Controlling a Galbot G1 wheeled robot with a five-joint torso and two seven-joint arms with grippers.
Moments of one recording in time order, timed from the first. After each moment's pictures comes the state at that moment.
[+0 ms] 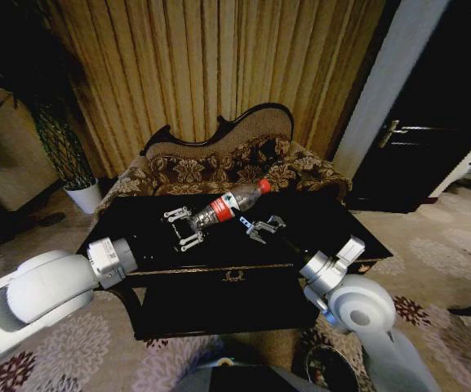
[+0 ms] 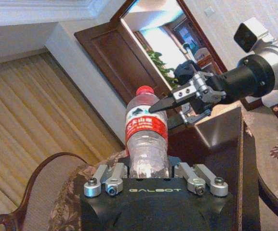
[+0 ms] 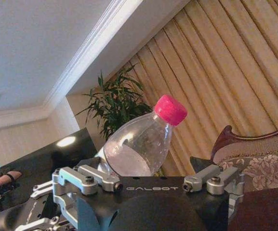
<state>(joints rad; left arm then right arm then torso) 1.16 -0.16 -0.47 -2.50 -0.75 0.12 0.09 -1.28 1.09 0.44 2.47 1.12 -0.41 0.00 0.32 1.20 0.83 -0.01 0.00</state>
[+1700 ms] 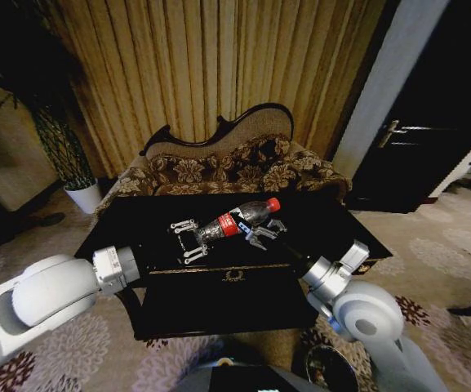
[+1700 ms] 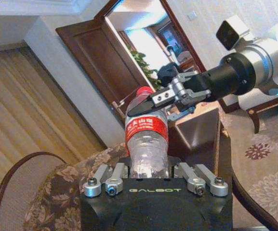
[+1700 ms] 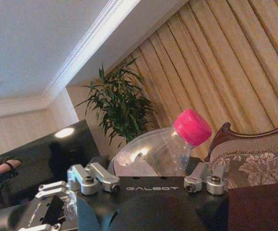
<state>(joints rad) 1.18 -0.17 -0.46 -2.50 -0.75 0.11 0.17 -1.32 1.06 0.44 2.50 1.09 -0.42 0.00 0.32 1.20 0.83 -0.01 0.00</state>
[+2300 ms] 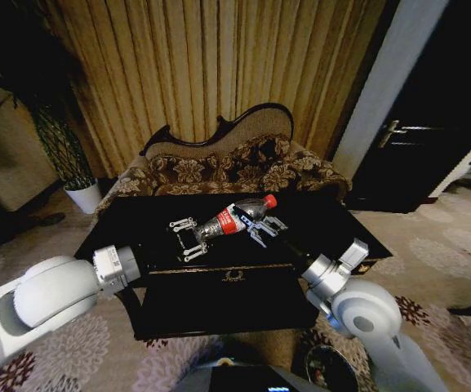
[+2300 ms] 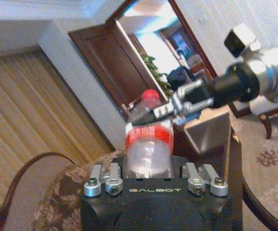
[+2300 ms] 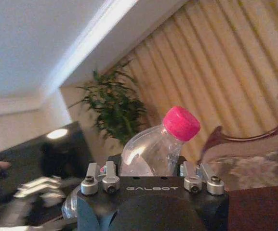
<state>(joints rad) 1.19 -0.19 -0.46 -2.50 -0.75 0.11 0.12 -1.30 1.05 0.46 2.46 1.07 -0.42 0.00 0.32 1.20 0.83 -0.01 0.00</state>
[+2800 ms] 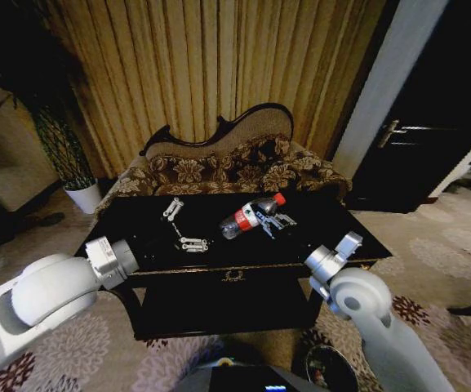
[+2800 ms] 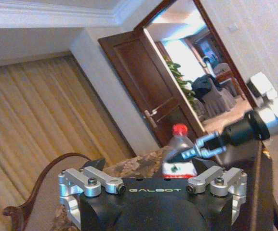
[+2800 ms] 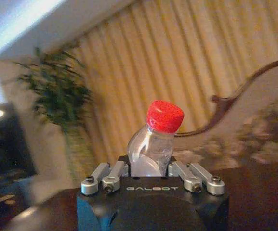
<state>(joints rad) 1.17 -0.26 -0.50 -2.50 -0.80 0.15 0.05 -1.26 1.04 0.49 2.24 0.92 -0.37 0.00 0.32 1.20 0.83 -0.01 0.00</state>
